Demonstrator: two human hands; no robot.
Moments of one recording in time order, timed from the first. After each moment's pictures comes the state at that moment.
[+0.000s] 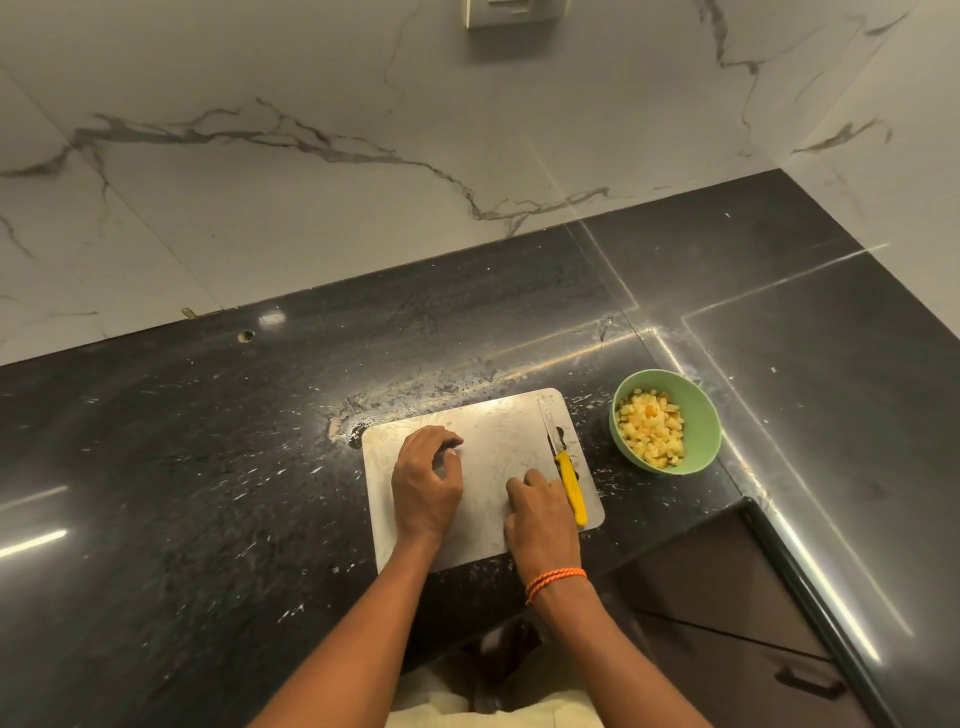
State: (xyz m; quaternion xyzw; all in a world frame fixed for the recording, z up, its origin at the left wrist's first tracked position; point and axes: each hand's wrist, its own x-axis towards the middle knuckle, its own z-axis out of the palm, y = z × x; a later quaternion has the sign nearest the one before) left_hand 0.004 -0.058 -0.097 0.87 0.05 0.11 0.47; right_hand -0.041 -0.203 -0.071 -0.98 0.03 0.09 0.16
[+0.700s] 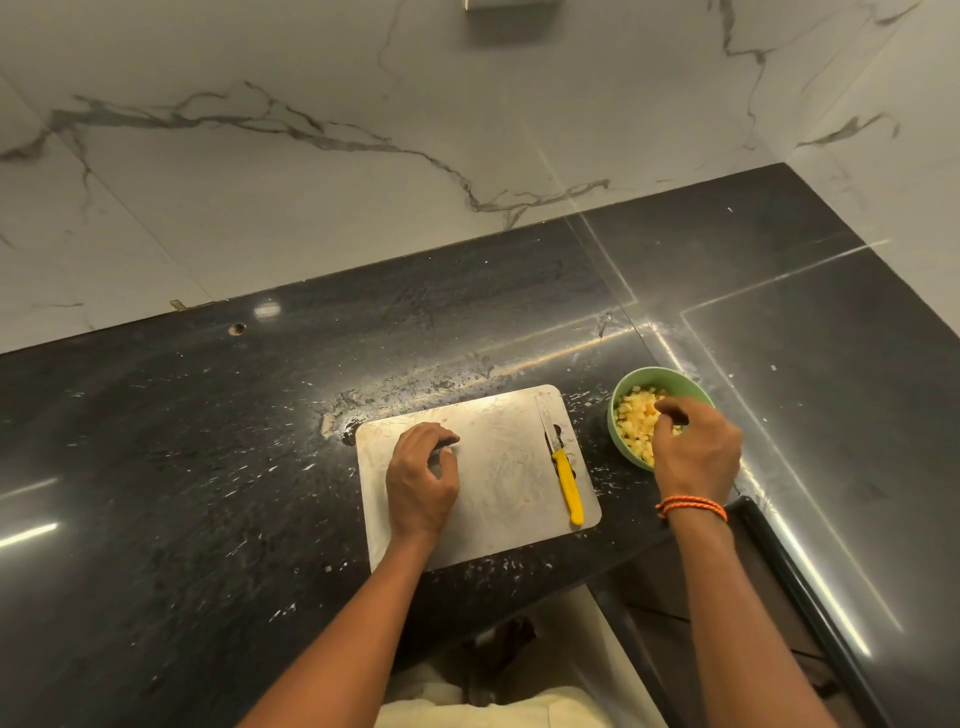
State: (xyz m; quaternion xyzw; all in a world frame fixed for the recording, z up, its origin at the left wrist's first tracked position) left_hand 0.004 -0.058 -0.100 0.87 0.05 0.11 0.47; right_hand 0.018 -0.346 -0.012 -0.92 0.23 -0.18 0.24
